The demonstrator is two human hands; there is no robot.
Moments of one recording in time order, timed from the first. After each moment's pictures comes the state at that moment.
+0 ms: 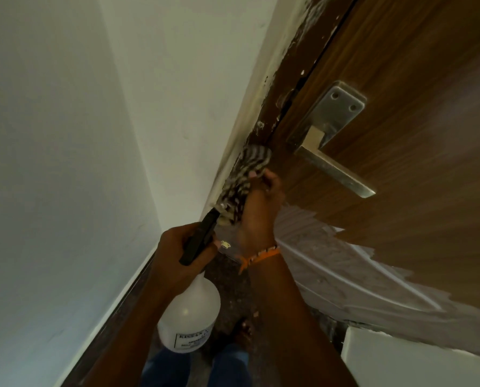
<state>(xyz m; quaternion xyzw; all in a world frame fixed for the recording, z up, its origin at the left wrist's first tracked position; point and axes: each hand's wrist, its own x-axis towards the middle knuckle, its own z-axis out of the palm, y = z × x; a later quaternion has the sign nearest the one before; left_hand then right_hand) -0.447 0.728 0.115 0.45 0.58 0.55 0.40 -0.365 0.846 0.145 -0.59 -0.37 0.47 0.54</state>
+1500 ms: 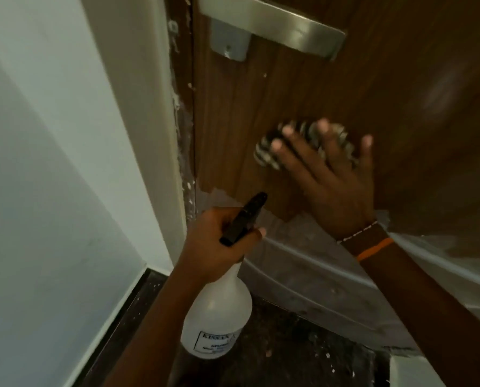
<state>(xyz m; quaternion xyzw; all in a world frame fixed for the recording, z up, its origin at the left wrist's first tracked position) -0.324 0.787 0.039 0.54 0.53 0.52 0.40 -0.141 0.901 0.075 -0.31 -0.80 -0.46 0.25</state>
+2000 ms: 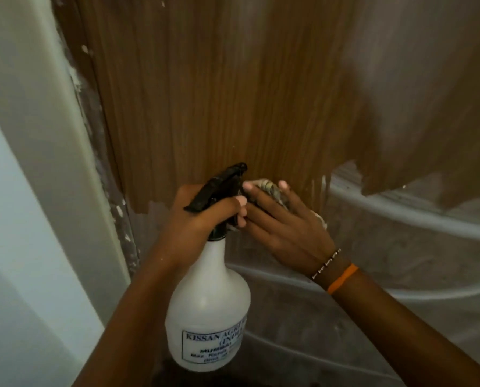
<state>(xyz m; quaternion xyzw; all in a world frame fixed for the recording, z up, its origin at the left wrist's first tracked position) -0.274 0.843 -0.009 0.58 0.34 0.61 0.43 -0.094 0.899 -0.046 -0.23 -0.83 -0.46 0.22</state>
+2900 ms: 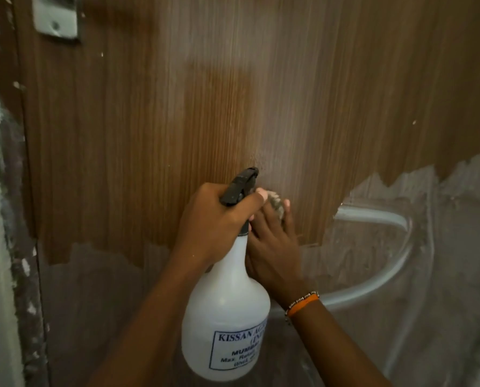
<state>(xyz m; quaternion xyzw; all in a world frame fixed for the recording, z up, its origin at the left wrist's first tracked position) -0.201 0.851 -0.009 0.71 0.24 0.59 0.29 -0.056 0.897 -0.083 -0.42 -0.67 -0.50 0.36</state>
